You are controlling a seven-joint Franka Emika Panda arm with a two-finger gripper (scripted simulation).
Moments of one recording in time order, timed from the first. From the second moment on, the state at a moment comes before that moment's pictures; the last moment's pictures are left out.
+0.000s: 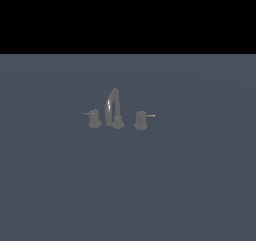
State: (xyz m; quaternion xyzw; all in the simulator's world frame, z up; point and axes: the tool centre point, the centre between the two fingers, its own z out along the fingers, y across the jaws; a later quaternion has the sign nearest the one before) arm -0.215 0.077 0.423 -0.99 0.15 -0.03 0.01
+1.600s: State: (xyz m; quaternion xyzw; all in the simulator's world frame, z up) arm -0.094 0.175 0.267 -0.90 0.43 -0.01 0.01
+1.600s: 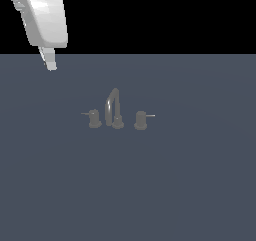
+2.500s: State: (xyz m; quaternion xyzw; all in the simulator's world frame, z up) arm -0.021 0.191 0.192 -0.84 0.55 -0.01 0.01
